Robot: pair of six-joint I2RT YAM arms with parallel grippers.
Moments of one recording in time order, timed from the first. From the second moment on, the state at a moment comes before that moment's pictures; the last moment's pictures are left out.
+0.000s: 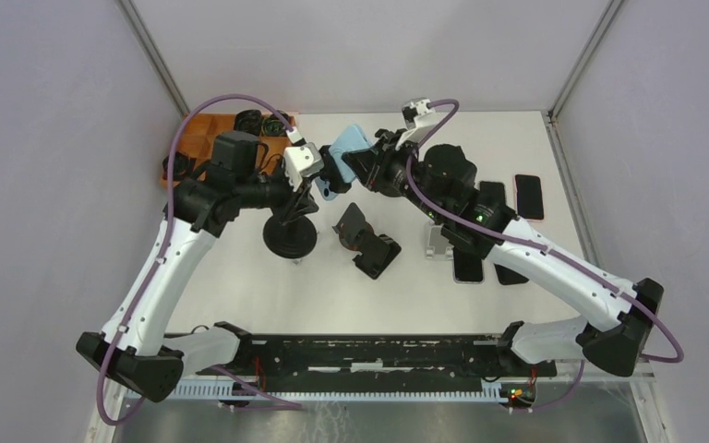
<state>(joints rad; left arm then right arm) -0.38 1.17 1.40 -0.91 0.56 0.46 0.91 1.32 1.39 -0.05 0.19 0.47</state>
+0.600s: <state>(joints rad) -0.39 1.16 1.48 -0.96 0.83 0.40 0.77 1.13 1.08 0.17 -0.09 0.45</state>
